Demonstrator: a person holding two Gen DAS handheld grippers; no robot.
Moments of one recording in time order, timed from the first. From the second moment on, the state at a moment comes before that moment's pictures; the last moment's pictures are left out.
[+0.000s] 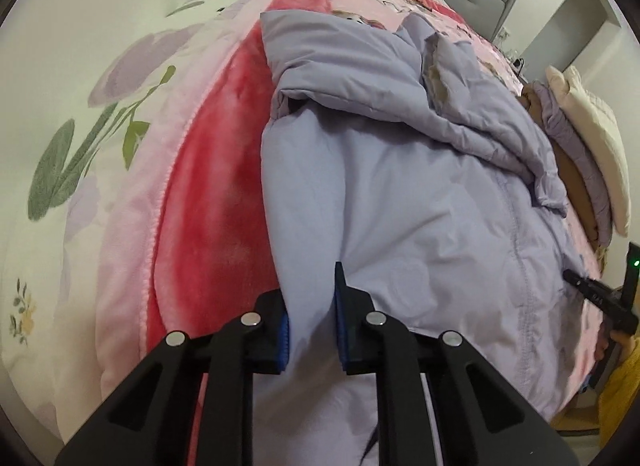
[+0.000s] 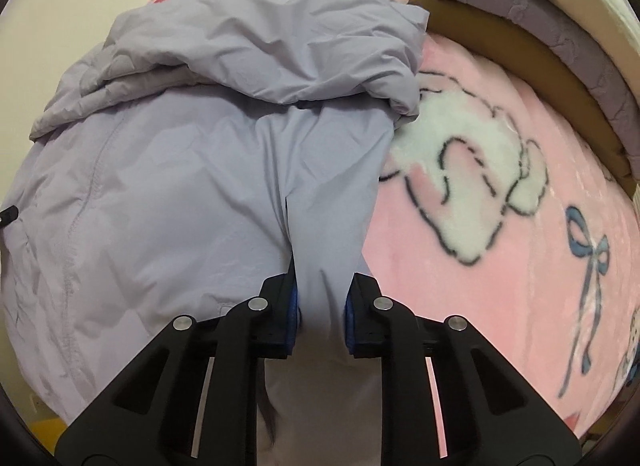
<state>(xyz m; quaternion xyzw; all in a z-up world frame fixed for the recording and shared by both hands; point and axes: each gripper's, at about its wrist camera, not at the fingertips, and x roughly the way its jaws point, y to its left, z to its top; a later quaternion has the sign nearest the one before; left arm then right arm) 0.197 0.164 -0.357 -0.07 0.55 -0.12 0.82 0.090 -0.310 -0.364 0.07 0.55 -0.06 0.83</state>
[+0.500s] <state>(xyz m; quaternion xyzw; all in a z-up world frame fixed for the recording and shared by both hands) 0.222 0.172 -0.361 -0.03 0.54 -0.11 0.83 0.113 -0.334 -0.339 0.07 0.54 -0.07 0.84</state>
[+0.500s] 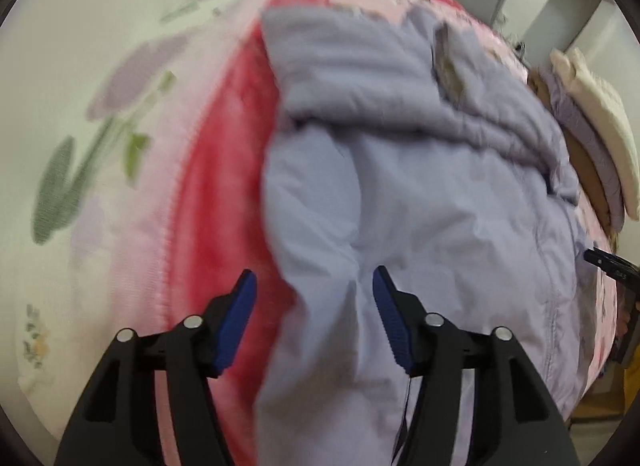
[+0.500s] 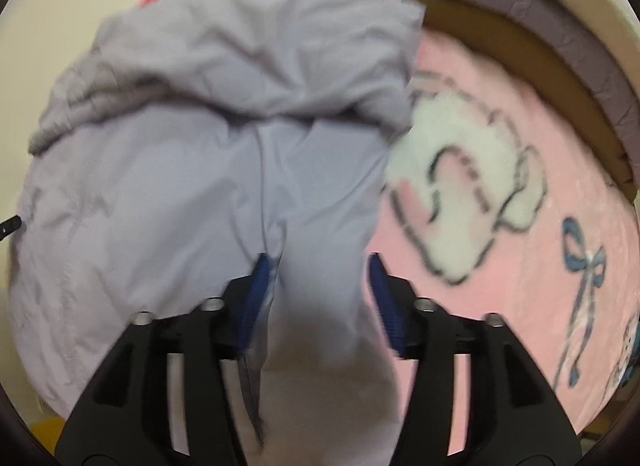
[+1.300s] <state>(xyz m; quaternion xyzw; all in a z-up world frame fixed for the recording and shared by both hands) 0.605 -0.059 -0.370 -0.04 0.59 -0.28 0.75 0.544 -0.279 -0.322 0.00 0.54 0.16 0.83</state>
